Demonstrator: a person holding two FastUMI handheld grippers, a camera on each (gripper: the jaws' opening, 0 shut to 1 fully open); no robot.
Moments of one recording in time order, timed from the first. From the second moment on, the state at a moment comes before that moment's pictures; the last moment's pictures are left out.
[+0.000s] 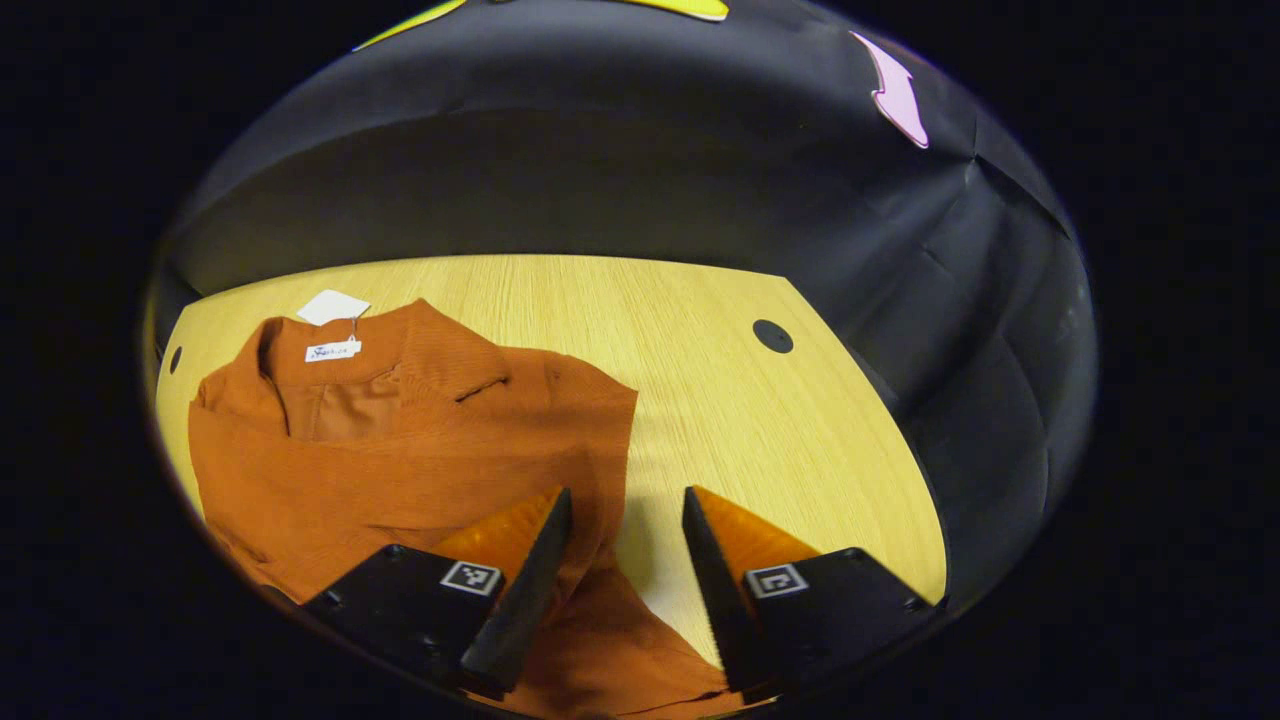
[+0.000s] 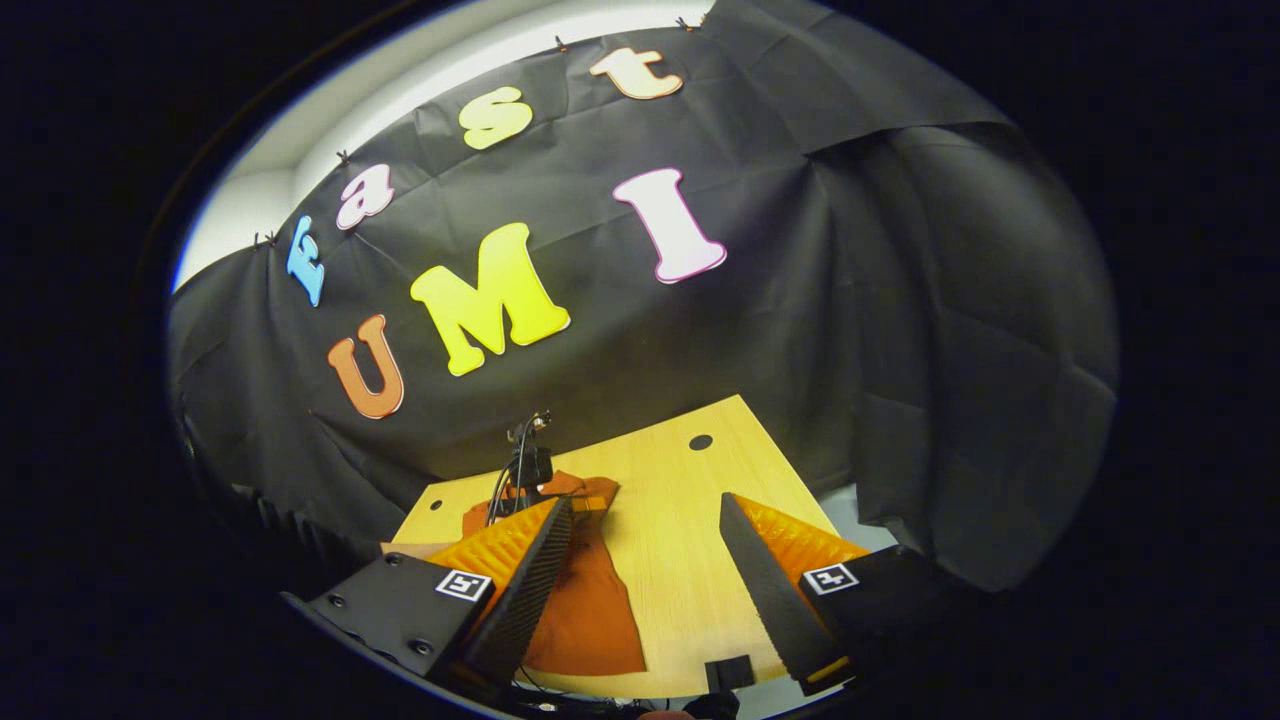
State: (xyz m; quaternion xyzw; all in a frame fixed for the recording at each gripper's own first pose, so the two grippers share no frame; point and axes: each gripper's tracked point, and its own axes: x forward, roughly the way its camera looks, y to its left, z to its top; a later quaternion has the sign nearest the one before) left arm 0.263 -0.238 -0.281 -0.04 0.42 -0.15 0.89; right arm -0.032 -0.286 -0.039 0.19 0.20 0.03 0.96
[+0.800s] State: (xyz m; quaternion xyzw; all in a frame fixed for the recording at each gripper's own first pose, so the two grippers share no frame) left arm 0.106 0.002 -0.073 -0.04 0.20 0.01 0.98; right arm 0.030 -0.113 -0.061 0.10 0.19 0.10 0.97
